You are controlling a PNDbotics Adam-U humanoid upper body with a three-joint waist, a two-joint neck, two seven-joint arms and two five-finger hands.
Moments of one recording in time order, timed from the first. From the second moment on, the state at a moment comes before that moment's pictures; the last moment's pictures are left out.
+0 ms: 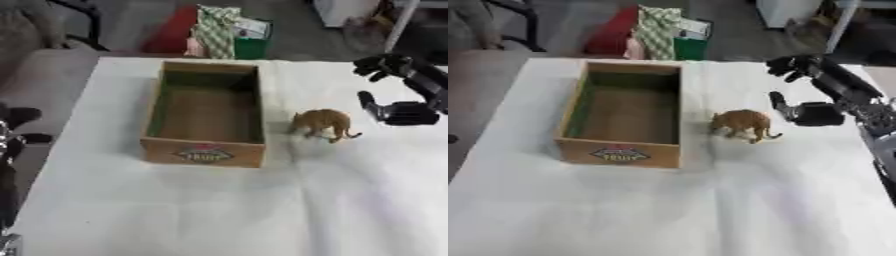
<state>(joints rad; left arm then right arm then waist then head) -0.18 0.23 -0.14 -1.98 0.02 0.09 0.32 -0.40 -0.68 -0.06 -1.52 0.33 -0.33 0.35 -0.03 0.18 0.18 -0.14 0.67</state>
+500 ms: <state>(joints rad) -0.18 0.23 -0.14 -1.98 0.02 0.09 0.31 -0.46 -0.70 -0.02 -1.45 0.34 -0.35 0.39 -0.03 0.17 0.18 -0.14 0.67</state>
